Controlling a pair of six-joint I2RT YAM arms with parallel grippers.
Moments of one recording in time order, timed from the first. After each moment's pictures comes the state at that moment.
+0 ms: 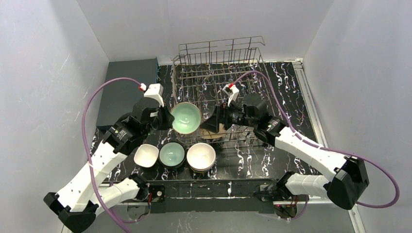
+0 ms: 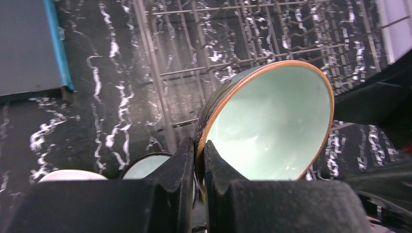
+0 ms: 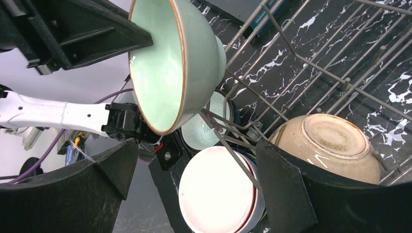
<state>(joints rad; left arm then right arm) -0.66 0.90 1.12 -0.81 -0.27 -0.51 0.79 1.17 0.91 0.00 -0.45 0.58</state>
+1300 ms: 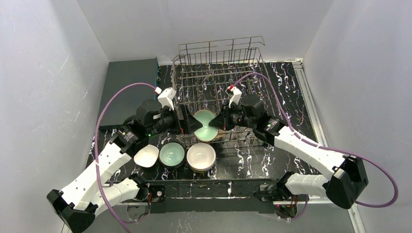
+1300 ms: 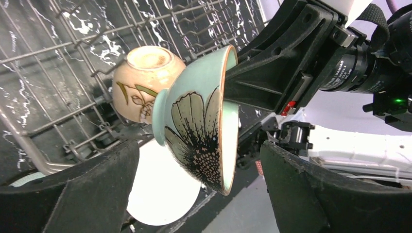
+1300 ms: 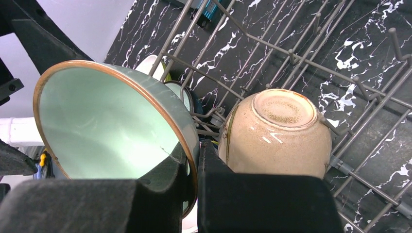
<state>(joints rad) -0.66 0.90 0.99 -0.54 0.19 -0.66 0.78 1.20 0.91 -0.11 -0.32 0.56</state>
